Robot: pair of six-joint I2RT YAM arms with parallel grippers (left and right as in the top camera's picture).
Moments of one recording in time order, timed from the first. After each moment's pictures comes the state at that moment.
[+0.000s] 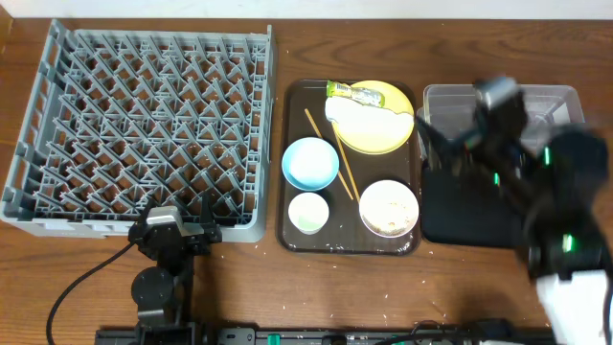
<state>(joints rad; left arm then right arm) 0.08 0.01 0.04 -0.15 -0.01 -0.07 0.10 1.03 1.03 -0.26 -0.47 -0.17</state>
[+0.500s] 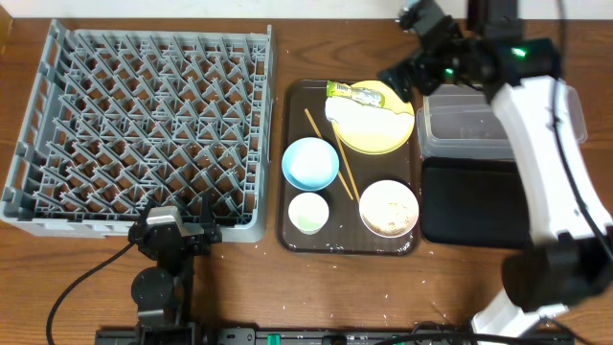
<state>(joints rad) 0.08 0.01 0.04 -0.15 -0.01 -0.07 0.17 1.86 1.87 -0.88 -0.40 -0.46</state>
